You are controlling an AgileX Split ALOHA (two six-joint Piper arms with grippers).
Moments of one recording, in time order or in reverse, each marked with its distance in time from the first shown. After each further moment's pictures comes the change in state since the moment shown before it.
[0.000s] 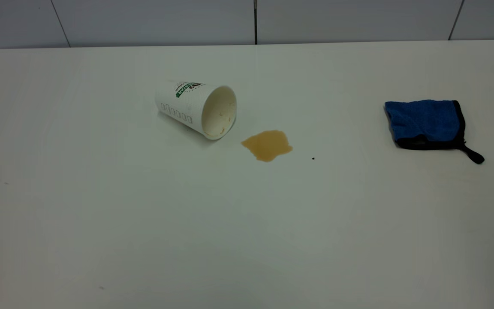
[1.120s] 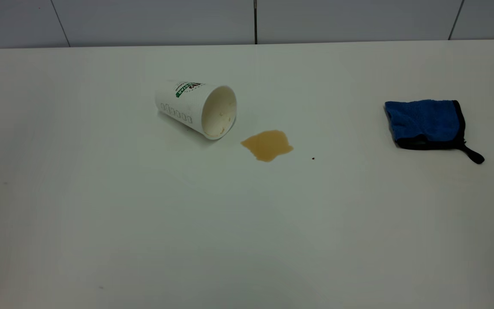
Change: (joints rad) left arm -0.209 1.097 -0.280 -0.001 -0.471 0.110; right arm 0.000 0.000 0.000 0.000 0.000 0.000
